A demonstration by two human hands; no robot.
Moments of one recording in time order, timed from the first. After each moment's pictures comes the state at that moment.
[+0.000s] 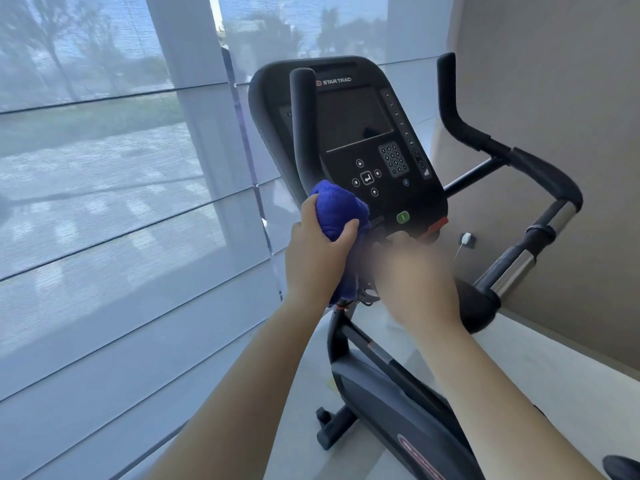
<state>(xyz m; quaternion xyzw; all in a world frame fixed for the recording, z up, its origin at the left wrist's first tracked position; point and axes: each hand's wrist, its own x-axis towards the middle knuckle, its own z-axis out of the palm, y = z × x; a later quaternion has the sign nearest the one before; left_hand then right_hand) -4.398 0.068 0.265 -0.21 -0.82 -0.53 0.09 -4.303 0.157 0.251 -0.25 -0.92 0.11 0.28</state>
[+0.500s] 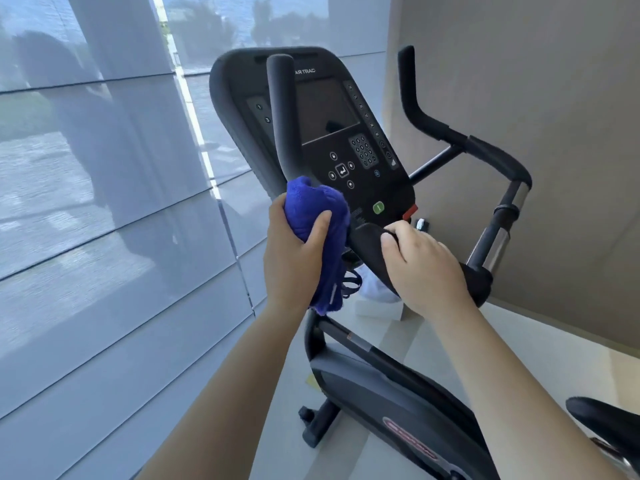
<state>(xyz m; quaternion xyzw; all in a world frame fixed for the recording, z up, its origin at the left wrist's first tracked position) -4.416 0.038 0.257 -0.25 -0.73 -0.63 0.04 -4.300 0.150 0.257 -0.28 -0.91 0.15 0.27</state>
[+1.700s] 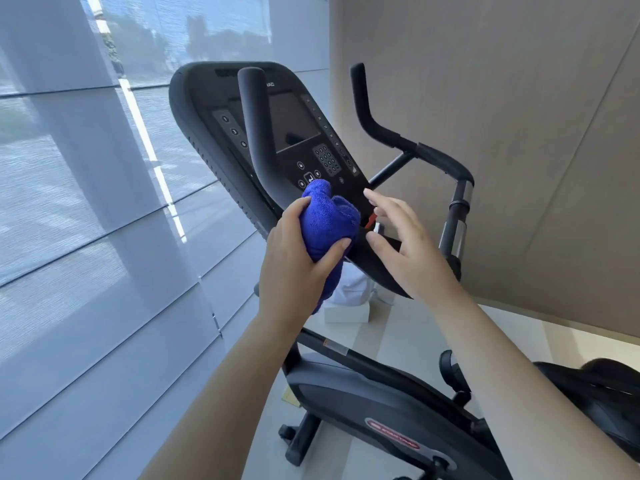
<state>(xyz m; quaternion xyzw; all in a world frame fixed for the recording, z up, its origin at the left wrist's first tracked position) -4.411 0.024 0.258 -0.44 -0.71 -0.54 0.11 -4.290 0.149 0.261 -0.15 -0.86 0.29 0.39</state>
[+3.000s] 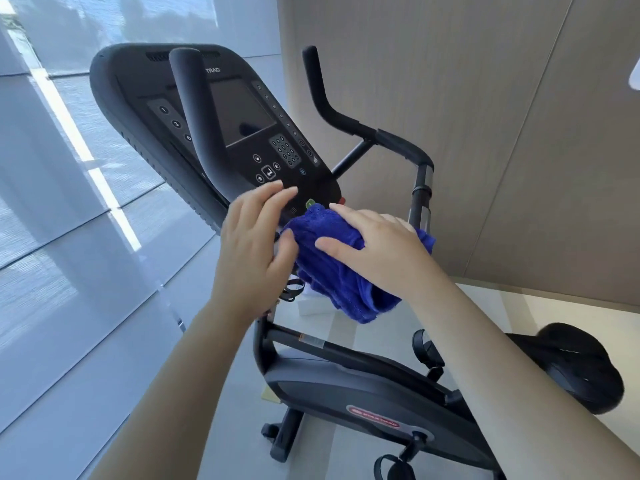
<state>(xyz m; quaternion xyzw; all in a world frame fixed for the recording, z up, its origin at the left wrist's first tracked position) -4.440 0.038 0.263 -0.58 -0.67 -0.41 0.22 -4.286 0.144 0.275 -0.33 -0.91 0.11 0.22</state>
